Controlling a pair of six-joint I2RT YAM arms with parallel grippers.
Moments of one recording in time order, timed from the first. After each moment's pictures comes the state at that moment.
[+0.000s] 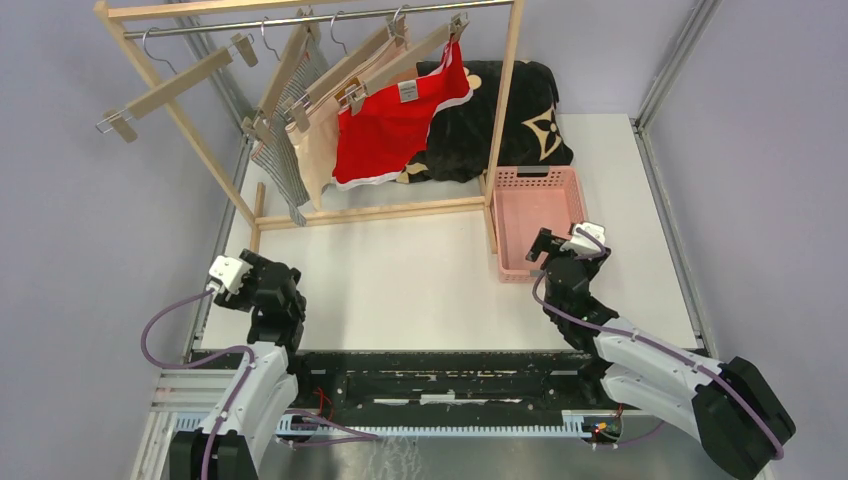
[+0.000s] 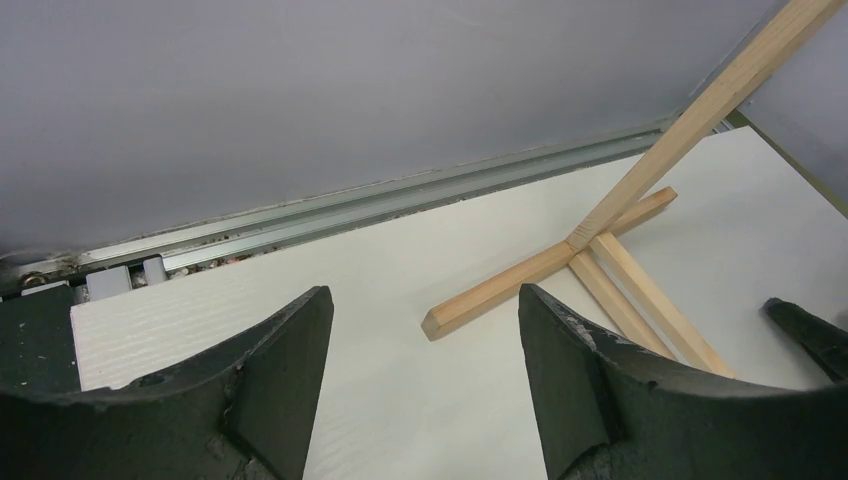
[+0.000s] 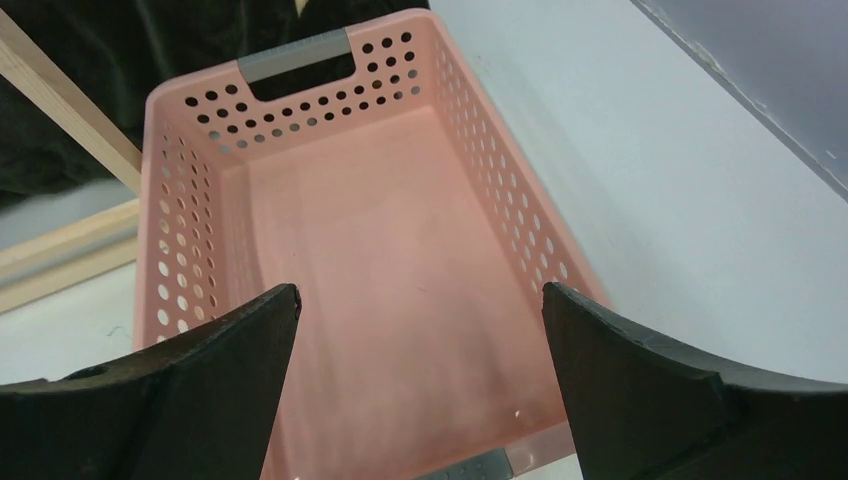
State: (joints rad) left arm -0.05 0.67 0.13 0.33 -1.12 -0.48; right arm 0.64 0.90 0.24 0.45 0.93 0.29
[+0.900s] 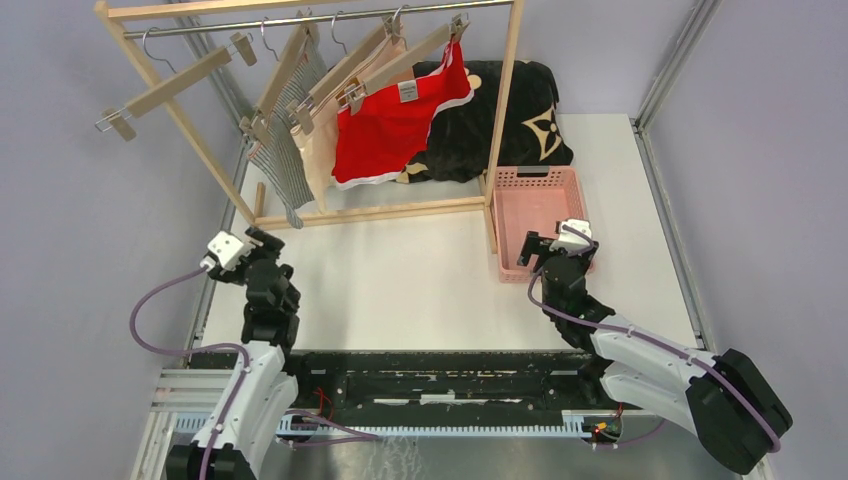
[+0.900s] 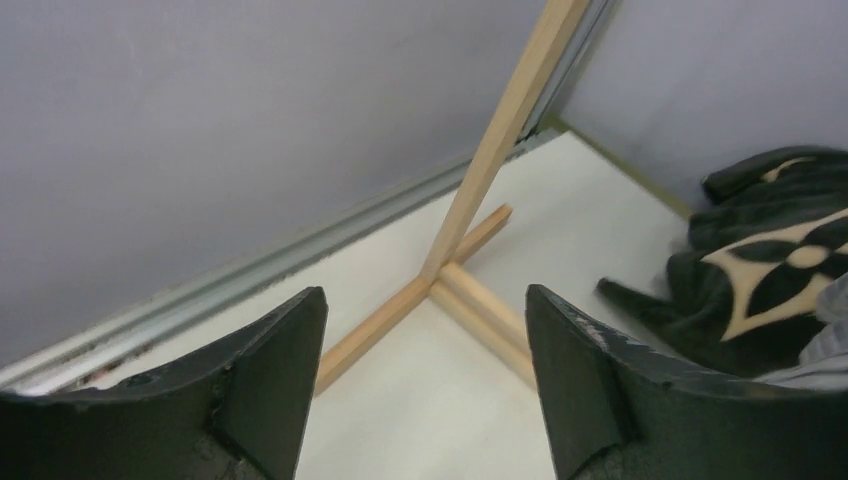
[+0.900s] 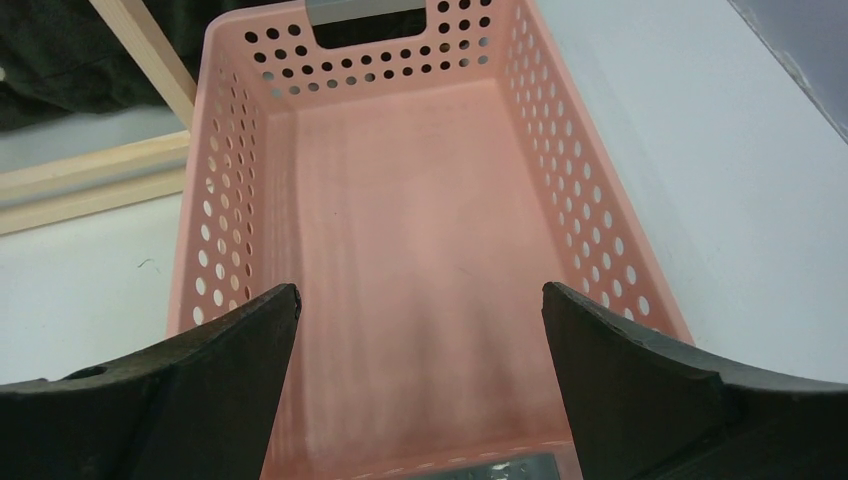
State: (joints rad) left arm -0.06 0.62 0.19 0.44 -0.88 -0.28; right arm 0.64 0.96 0.25 0.47 0.80 0.23
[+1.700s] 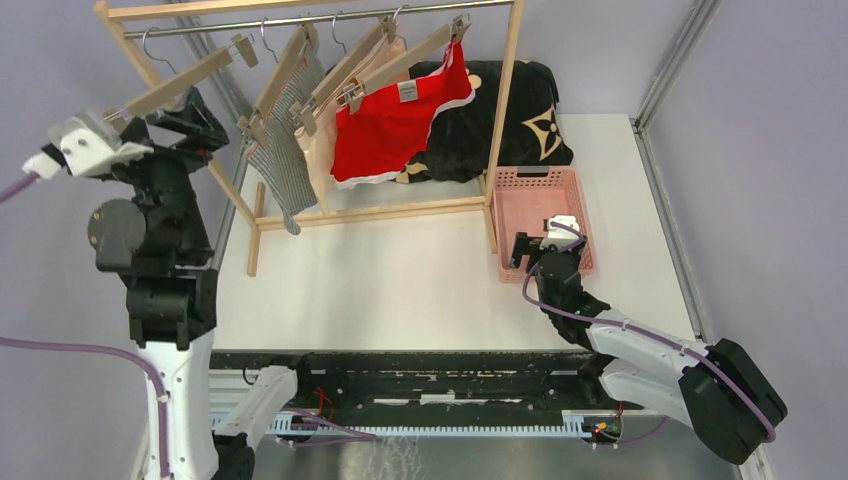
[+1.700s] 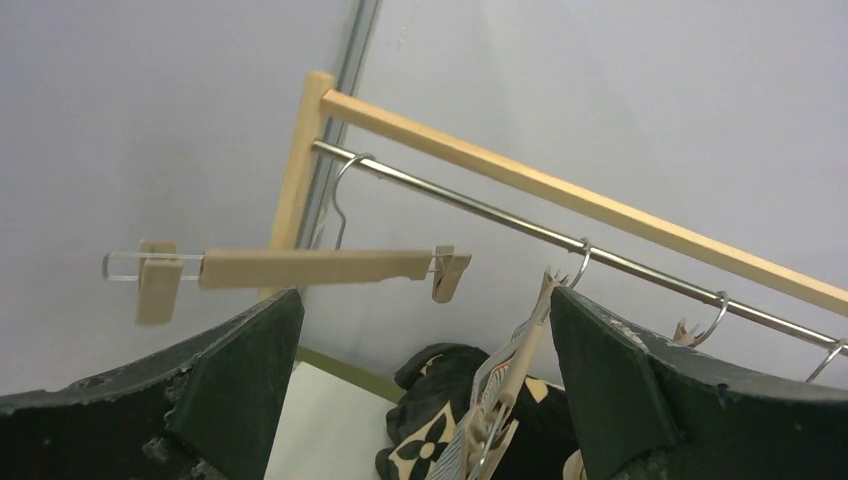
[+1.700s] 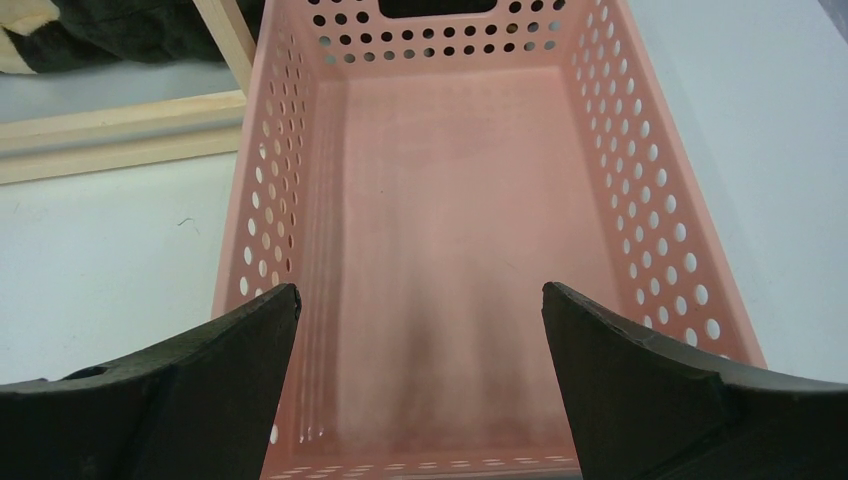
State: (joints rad) left arm -0.06 0.81 1.43 -0.15 -0.41 -0.20; right arm 0.64 1.02 0.28 0.47 0.68 0.21
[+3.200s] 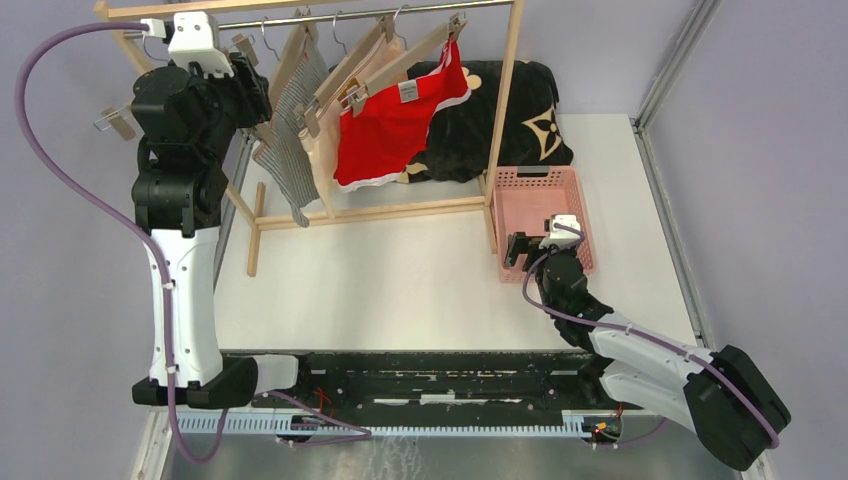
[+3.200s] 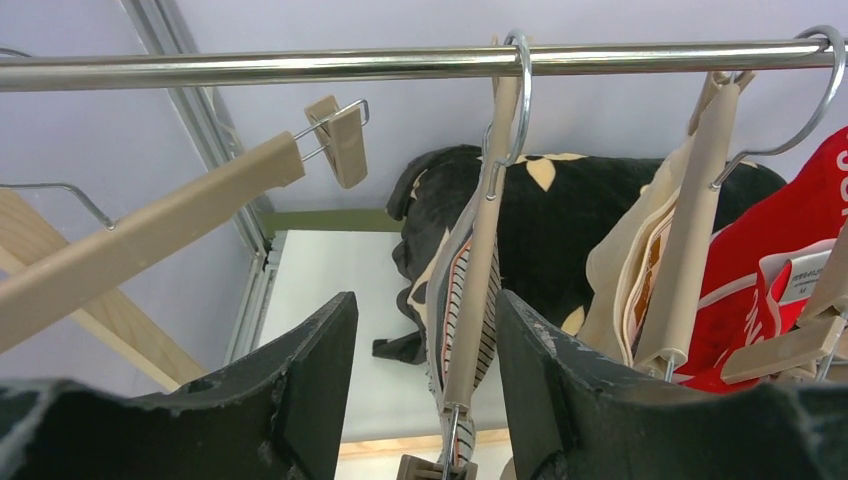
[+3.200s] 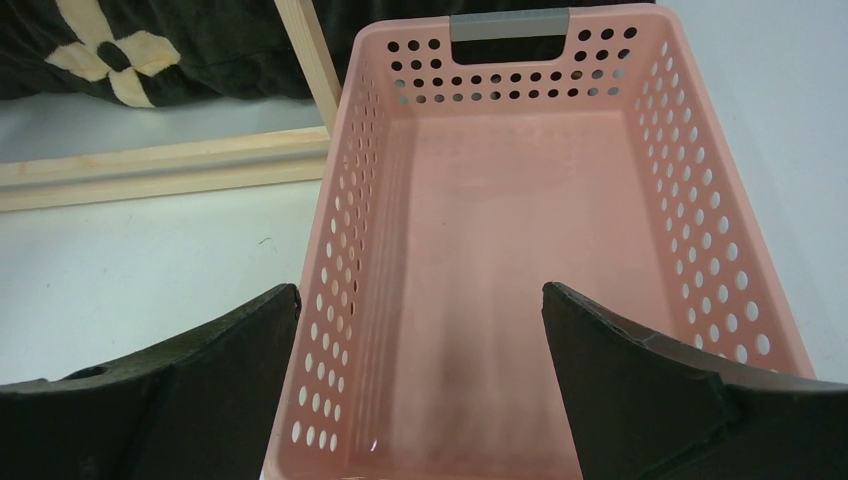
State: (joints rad) left arm -0.06 1.29 1.95 -0.69 -0.07 -0.02; right arm 0.64 0.99 0.26 0.56 0.57 0.19
